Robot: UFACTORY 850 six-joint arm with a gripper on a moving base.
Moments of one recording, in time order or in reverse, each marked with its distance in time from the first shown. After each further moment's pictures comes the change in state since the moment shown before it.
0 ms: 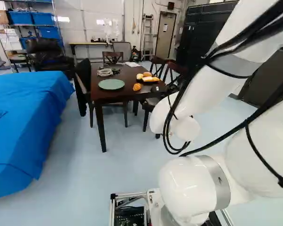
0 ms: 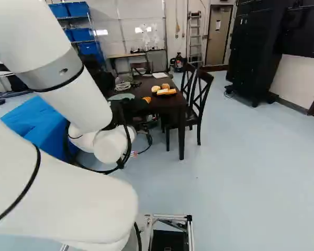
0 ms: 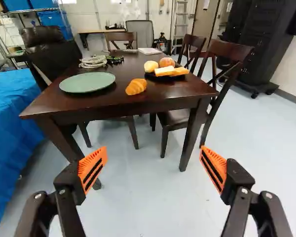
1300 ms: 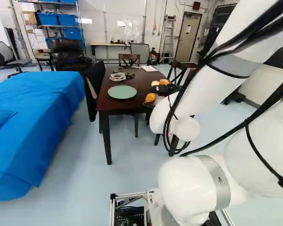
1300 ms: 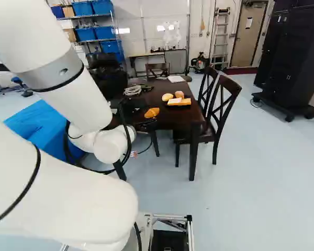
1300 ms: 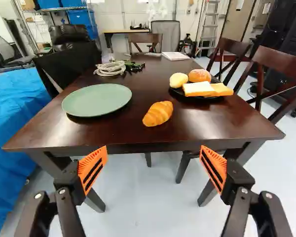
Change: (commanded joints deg) arm 0.0 0.0 0.0 0.0 0.0 0.0
